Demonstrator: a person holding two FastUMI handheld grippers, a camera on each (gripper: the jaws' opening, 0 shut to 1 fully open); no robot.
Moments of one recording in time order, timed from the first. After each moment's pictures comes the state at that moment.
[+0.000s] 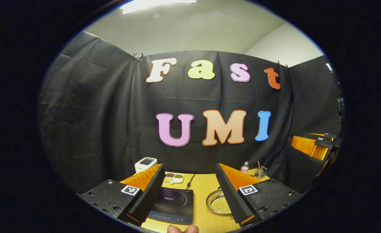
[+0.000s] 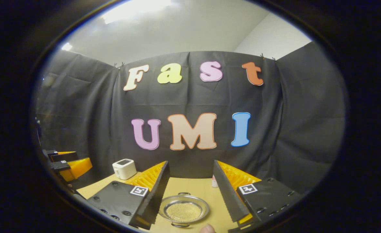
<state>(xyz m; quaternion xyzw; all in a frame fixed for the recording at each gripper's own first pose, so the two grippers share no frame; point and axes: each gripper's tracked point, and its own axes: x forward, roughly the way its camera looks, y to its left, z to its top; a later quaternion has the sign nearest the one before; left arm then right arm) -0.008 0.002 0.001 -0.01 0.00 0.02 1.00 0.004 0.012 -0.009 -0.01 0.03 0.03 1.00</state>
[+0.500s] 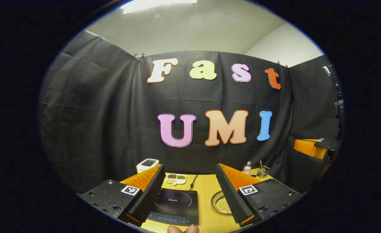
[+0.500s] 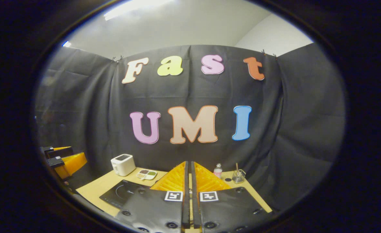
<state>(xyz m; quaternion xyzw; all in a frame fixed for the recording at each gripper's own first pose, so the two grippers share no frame) -0.004 0.026 -0.002 0.00 -0.01 0.01 1.00 0.013 0.040 -0.034 -0.01 0.06 0.02 1.00</state>
